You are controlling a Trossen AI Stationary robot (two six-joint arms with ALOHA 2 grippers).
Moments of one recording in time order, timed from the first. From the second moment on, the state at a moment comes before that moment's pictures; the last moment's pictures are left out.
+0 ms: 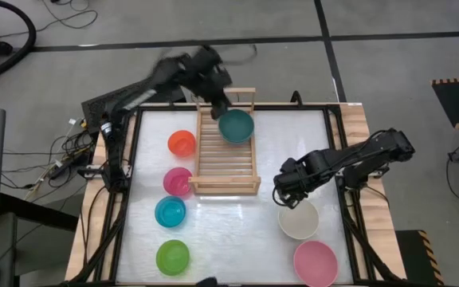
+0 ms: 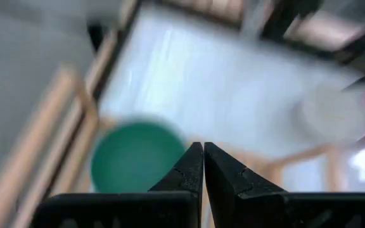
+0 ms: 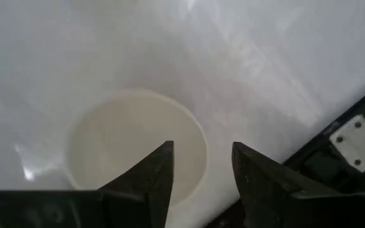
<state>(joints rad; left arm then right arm) 0.54 1.91 2.26 -1.13 0.33 0.10 0.30 1.50 1.41 -1.52 0.05 1.08</state>
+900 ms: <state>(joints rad) 0.35 1.50 2.27 -0.84 0.25 0.00 0.31 1.28 0.72 -0.94 -0.16 0.91</state>
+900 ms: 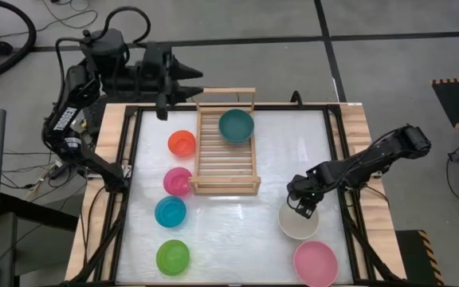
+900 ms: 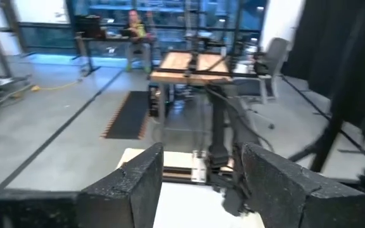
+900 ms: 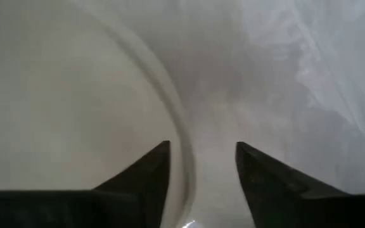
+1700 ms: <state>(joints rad) 0.35 1.41 2.30 -0.90 -0.11 -0.06 -0.17 1.10 0.98 -1.32 -0.03 1.07</state>
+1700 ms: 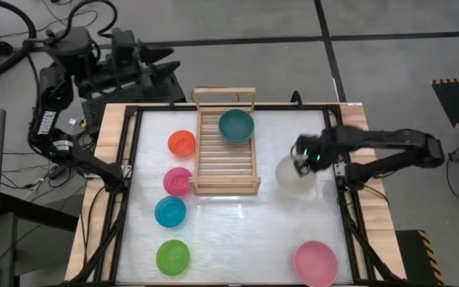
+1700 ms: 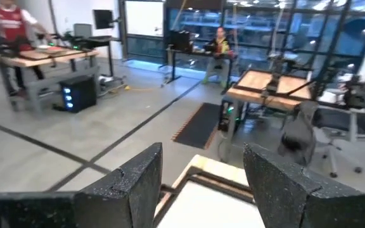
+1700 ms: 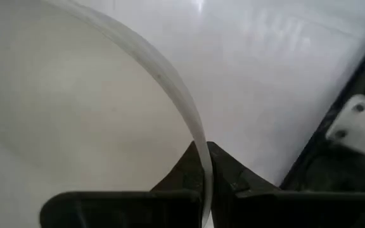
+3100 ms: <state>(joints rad) 0.35 1.35 2.30 -1.09 -0.22 0.00 -0.60 1.91 1.71 -0.98 -0.16 0.74</state>
